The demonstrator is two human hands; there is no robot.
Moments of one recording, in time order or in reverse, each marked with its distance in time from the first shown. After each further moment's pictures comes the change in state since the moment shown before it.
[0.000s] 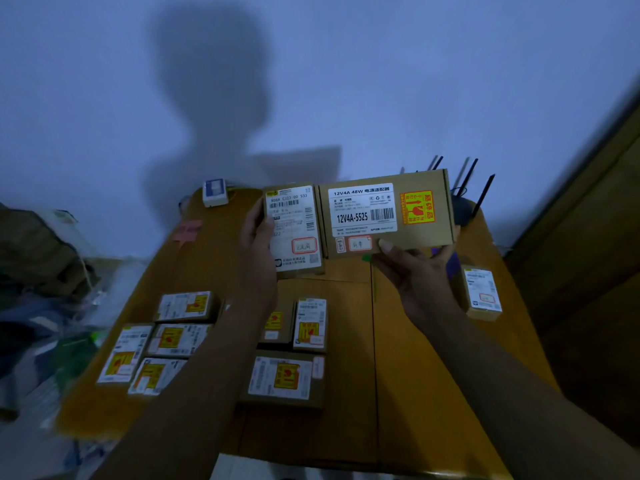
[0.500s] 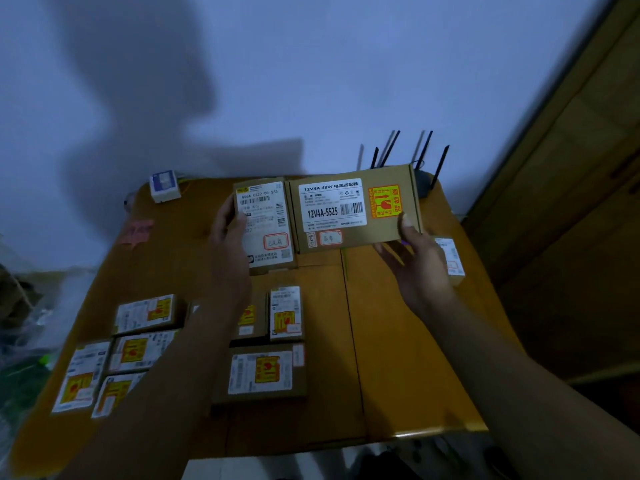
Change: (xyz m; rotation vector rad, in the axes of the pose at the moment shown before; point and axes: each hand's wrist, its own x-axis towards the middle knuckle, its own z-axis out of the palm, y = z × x) left_hand 0.013 -0.028 0.000 0.018 -0.092 -0.097; right_hand -0.015 -0.013 -0.038 -0.027 0.220 0.011
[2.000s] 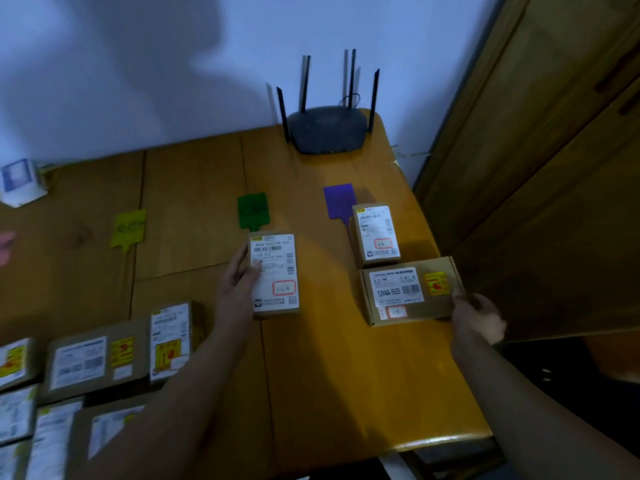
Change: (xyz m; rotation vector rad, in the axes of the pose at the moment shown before) left_hand -0.017 -0.205 0.166 0.255 -0.058 -0.460; right_hand 0.123 0.036 -0.351 -0.823 1.057 0.349
